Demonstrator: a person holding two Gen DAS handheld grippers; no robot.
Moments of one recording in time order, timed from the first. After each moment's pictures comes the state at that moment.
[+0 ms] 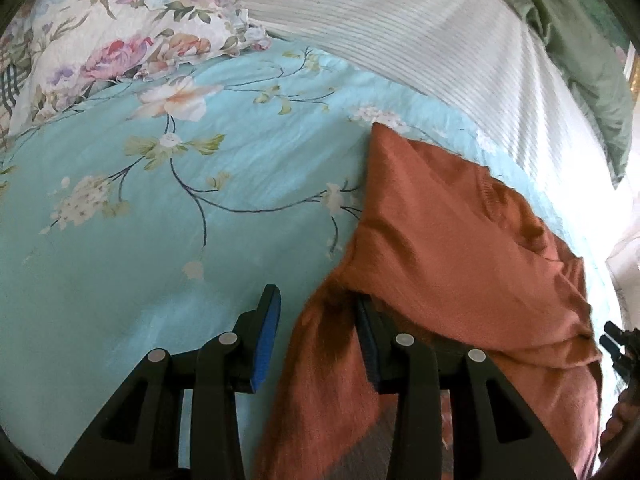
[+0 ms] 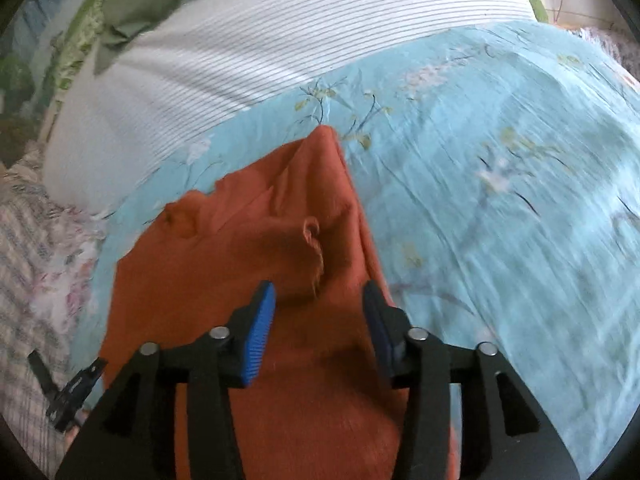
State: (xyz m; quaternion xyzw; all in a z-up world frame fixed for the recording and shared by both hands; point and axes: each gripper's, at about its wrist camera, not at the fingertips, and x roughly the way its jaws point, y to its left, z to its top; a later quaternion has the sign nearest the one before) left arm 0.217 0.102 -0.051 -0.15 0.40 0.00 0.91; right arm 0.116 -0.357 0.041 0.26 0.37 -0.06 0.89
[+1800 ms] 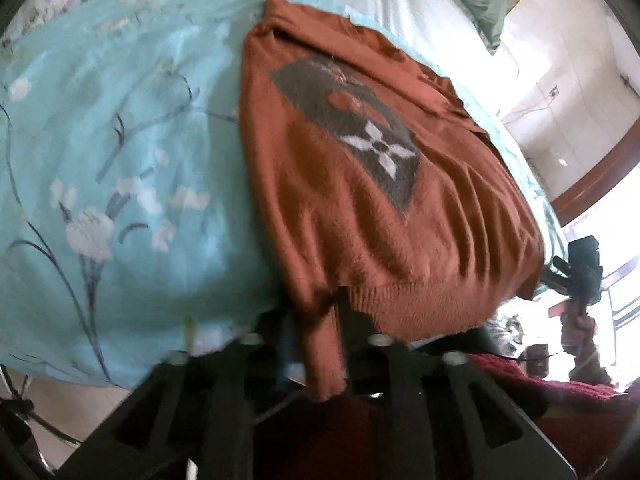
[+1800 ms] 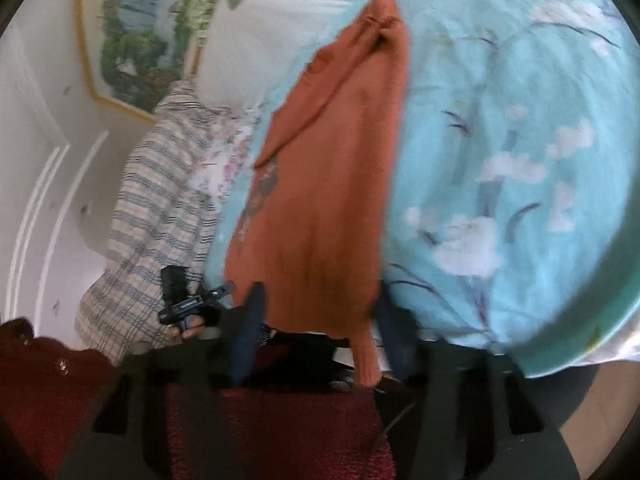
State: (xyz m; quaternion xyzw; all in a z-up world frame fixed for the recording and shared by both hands) left arm -0.011 0.124 -0.090 -0.12 0.50 -0.24 0.82; right arm -0.122 -0.332 -0.038 0.36 0.39 0.25 0.81
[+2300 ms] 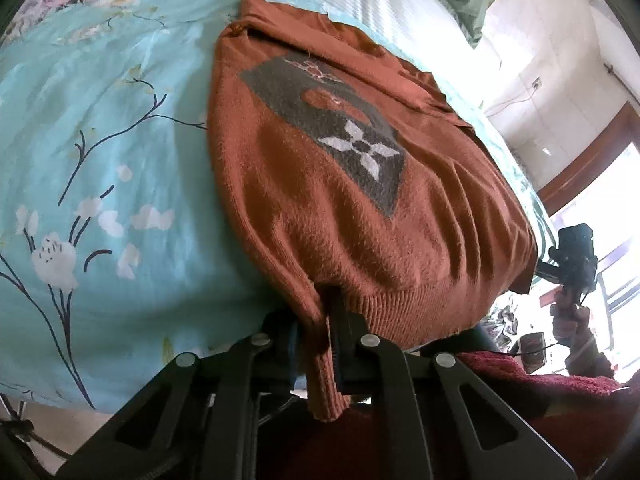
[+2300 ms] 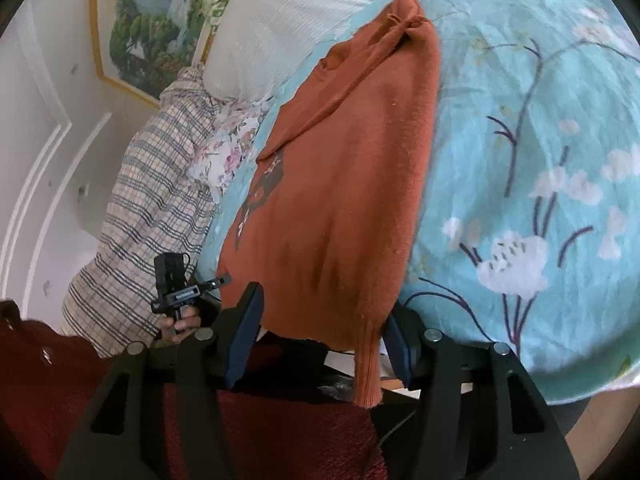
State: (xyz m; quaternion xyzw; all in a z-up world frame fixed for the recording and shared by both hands) left arm -0.005 0.115 -0.095 -0.11 0.49 -0.26 0.82; right arm -0.111 -0.319 -0.039 0.33 0.39 0.25 0.82
